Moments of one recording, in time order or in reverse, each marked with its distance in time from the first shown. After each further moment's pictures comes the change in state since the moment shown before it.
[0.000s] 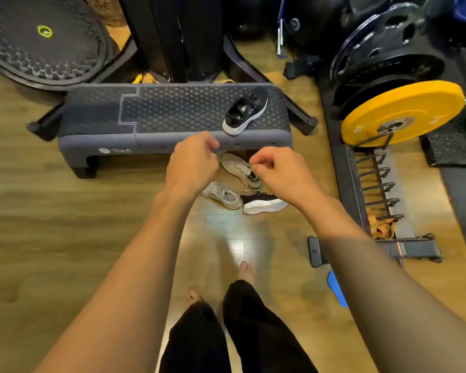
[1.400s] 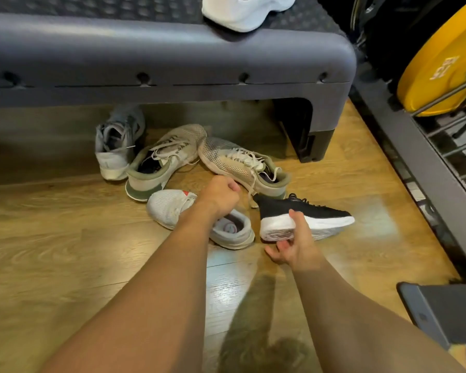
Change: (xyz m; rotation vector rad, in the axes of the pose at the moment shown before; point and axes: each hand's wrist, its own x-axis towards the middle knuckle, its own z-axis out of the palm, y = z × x) left_hand 0.245 -0.288 0.472 -0.299 -0.478 -0.075; right_hand 0.273 0.417 0.439 1.626 0.451 0.997
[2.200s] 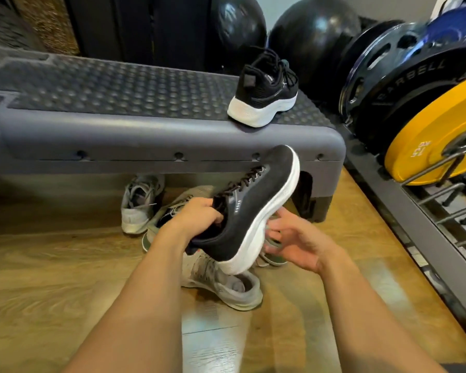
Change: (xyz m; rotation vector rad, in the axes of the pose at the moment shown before) left_hand -0.023 0.025 -0.099 -0.188 0.101 0.103; right_hand -0.098 -0.068 0.082 -0.745 -0.880 -0.288
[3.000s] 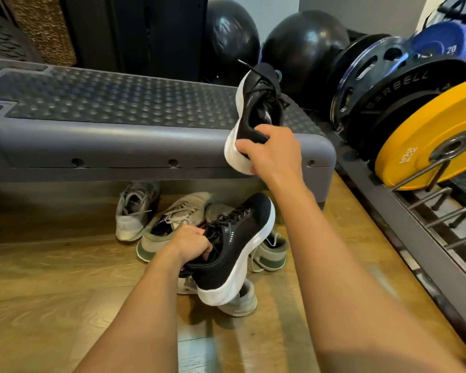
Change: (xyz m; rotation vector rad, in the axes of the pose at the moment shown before) left_hand 0.003 -0.036 0.013 0.073 -0.012 -0.191; right_hand 0.017 -0.107 0.090 -0.943 0.755 -0.636
